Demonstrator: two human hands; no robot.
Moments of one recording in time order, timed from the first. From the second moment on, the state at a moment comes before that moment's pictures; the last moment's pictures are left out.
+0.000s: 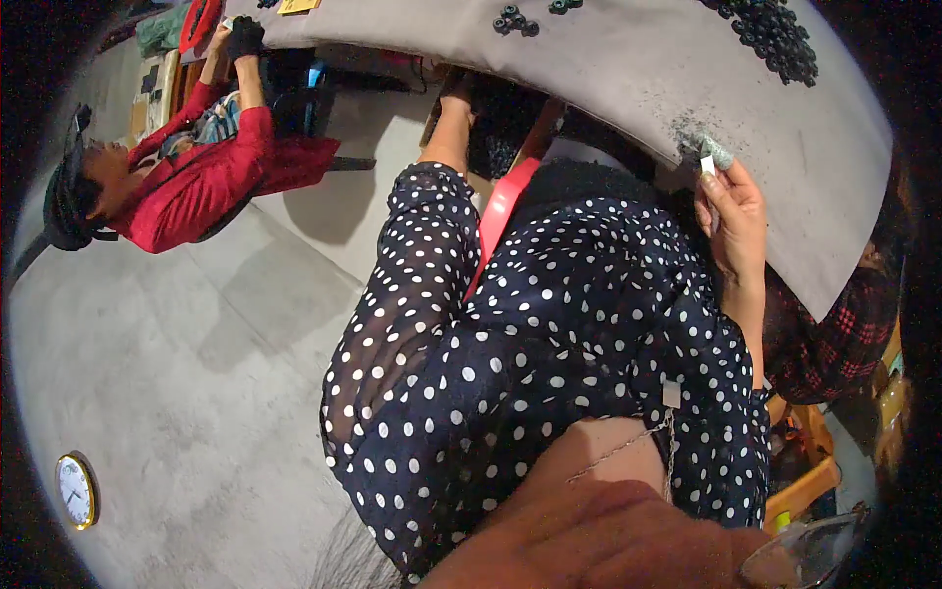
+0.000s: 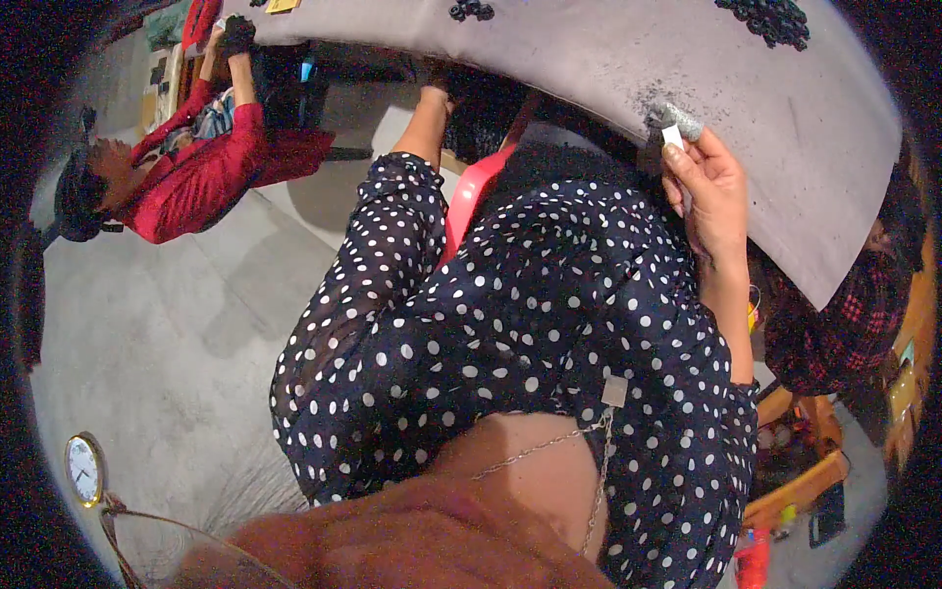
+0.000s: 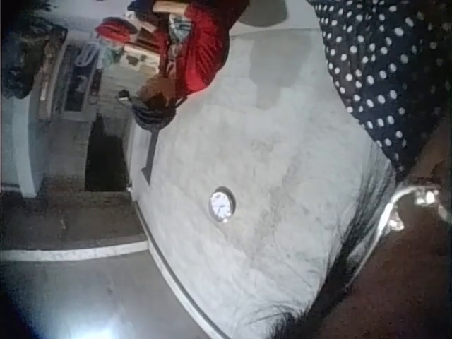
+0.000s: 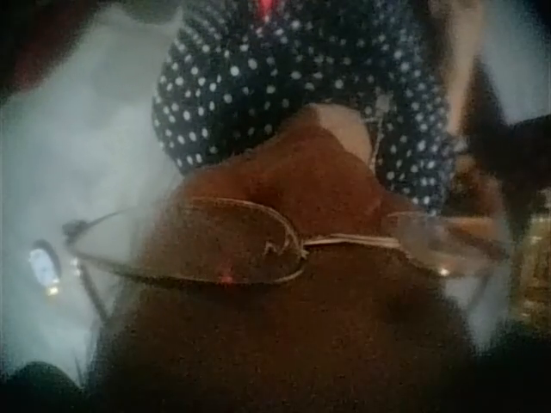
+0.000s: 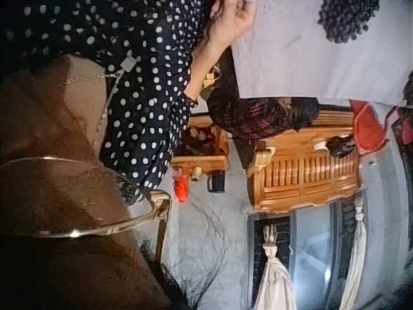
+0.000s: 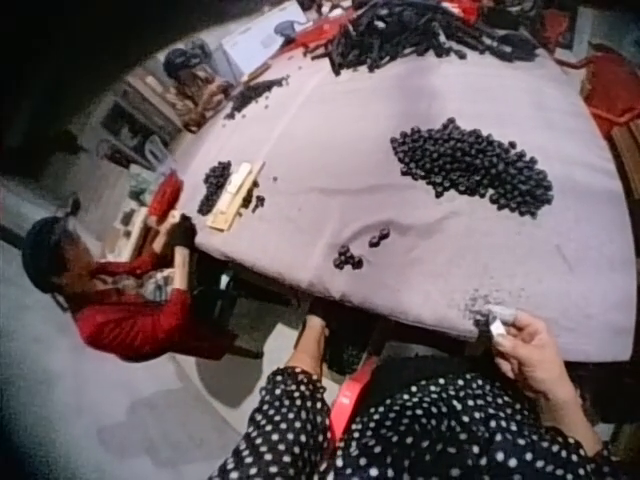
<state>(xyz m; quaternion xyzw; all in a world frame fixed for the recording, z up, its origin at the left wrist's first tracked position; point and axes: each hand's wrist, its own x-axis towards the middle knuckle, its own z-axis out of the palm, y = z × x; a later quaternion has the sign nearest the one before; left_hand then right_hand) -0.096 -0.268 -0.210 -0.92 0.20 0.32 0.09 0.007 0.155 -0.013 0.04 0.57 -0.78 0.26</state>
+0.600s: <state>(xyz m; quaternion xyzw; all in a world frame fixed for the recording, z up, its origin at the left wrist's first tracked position) -0.007 -0.157 -0.010 0.01 0.91 0.24 -0.33 0.006 0.155 -0.013 0.03 0.56 -0.78 0.28</state>
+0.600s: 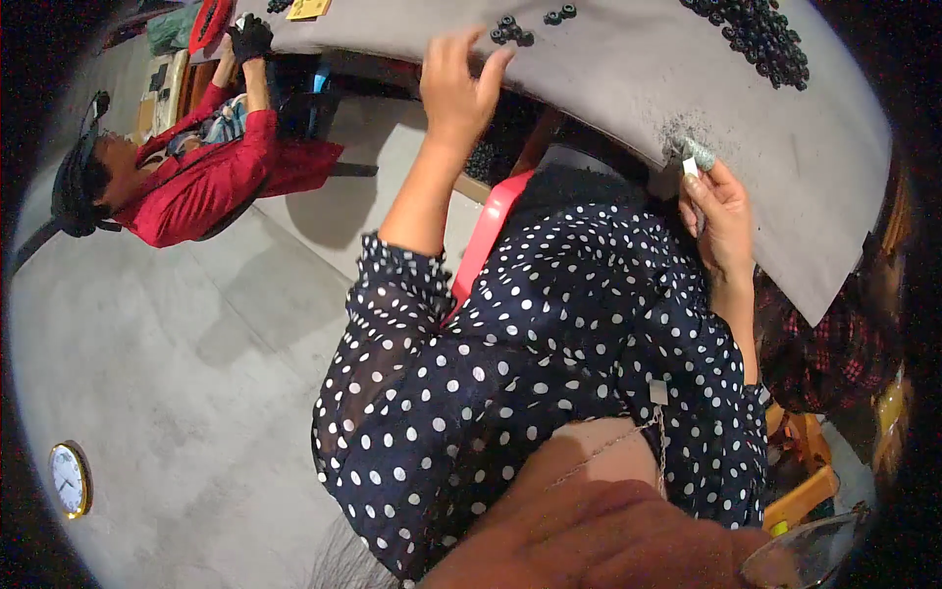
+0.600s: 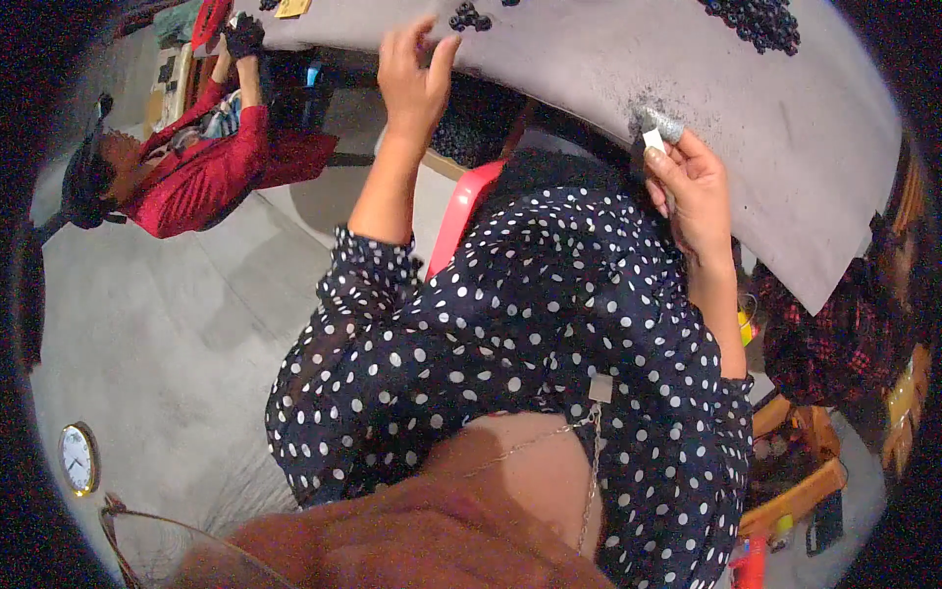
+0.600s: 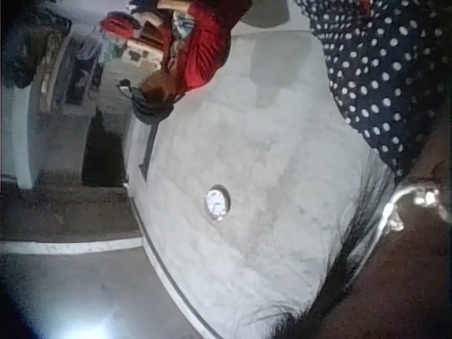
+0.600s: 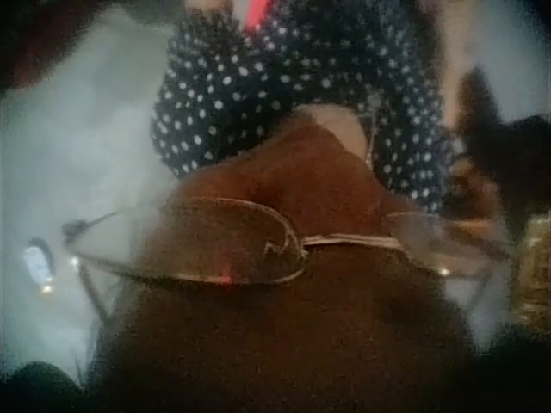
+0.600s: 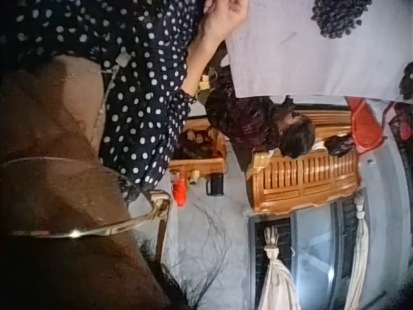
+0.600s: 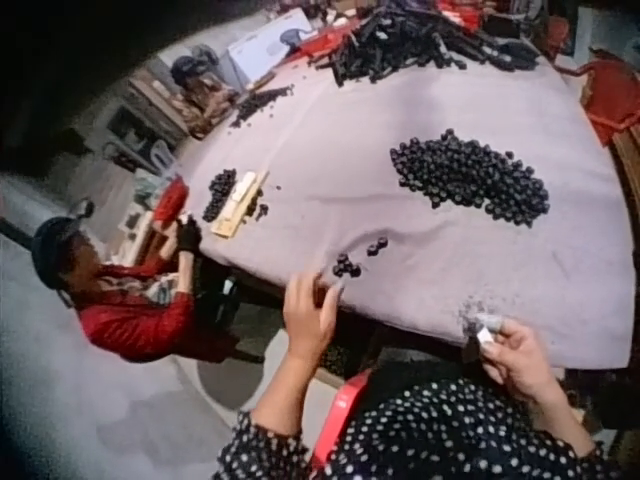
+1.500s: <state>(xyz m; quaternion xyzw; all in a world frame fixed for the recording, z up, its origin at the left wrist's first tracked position) -0.077 -0.184 -0.017 -0.14 0.78 0.61 -0.05 0.009 0.159 -0.017 0.03 0.55 -0.79 0.28</state>
